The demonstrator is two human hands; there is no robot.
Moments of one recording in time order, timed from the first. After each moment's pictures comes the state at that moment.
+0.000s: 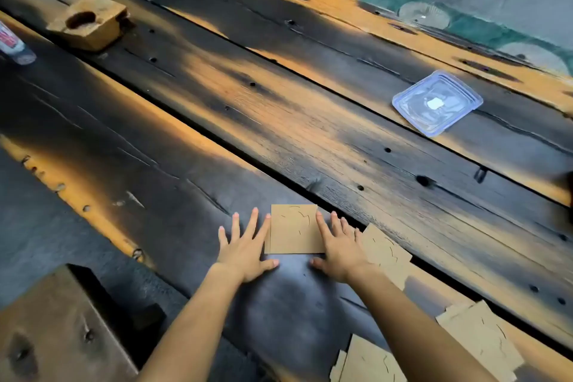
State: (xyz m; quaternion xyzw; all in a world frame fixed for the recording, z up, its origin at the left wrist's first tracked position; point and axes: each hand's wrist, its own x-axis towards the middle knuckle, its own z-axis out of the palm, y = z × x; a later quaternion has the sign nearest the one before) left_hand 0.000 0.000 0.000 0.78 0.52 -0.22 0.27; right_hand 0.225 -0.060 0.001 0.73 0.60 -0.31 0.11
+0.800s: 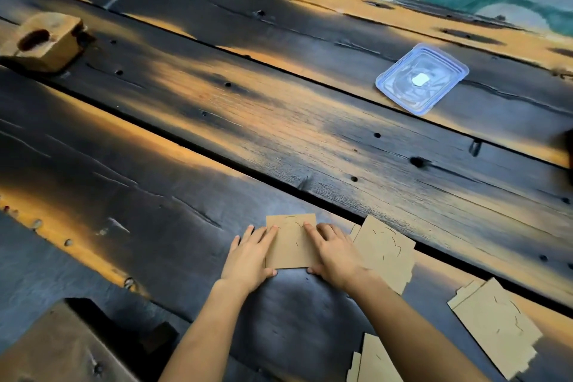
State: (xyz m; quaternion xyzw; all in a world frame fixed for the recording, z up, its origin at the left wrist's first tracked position) left_hand 0.012 0.013 -0.028 0.83 0.46 -0.20 0.24; right_hand 0.223 -0.064 -0.029 0.70 0.65 -0.29 0.06
